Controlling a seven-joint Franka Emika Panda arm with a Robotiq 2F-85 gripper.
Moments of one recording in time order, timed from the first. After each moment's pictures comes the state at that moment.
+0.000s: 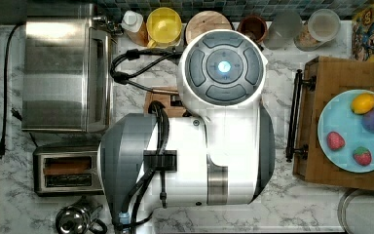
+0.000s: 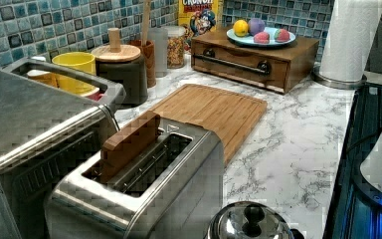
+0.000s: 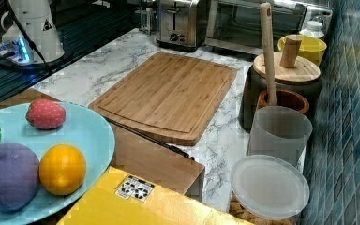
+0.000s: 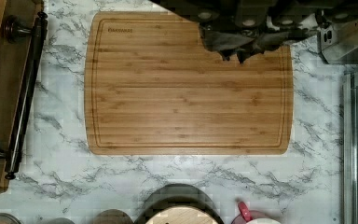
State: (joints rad) arm 0.00 -0.01 0.00 -1.59 0.01 0.01 -0.77
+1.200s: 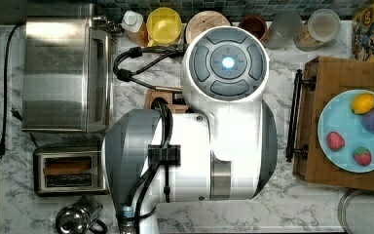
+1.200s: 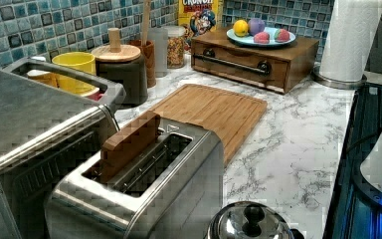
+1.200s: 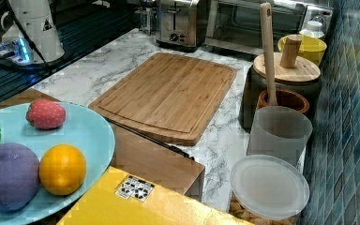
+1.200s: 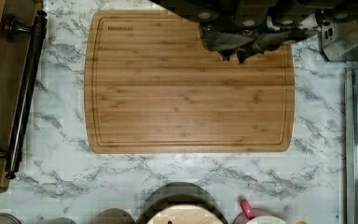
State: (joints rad) arm 0.00 0.00 -0.01 -1.59 0.02 0.01 -0.77
